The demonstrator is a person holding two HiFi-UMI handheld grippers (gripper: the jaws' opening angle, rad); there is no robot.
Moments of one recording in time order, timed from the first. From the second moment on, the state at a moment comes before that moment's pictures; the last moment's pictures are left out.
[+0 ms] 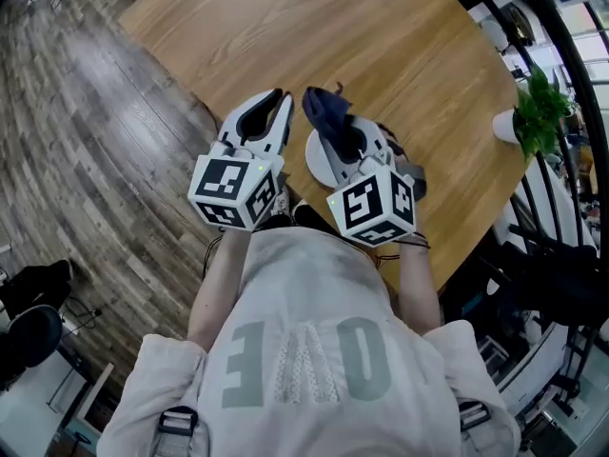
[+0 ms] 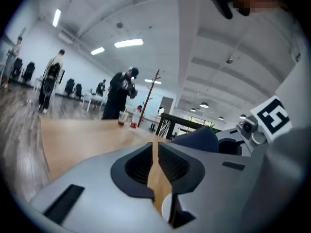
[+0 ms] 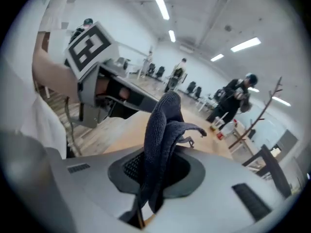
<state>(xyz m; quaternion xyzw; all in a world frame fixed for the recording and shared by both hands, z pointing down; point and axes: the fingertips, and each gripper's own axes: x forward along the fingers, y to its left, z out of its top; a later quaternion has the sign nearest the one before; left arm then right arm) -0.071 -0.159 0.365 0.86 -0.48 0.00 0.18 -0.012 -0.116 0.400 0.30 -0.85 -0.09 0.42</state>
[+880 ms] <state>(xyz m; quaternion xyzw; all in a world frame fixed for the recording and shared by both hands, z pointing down) -0.022 -0.141 0.212 0.89 -0.44 -0.02 -0.10 0.103 -0.110 0.275 0.62 -0.78 -0.05 0.06</state>
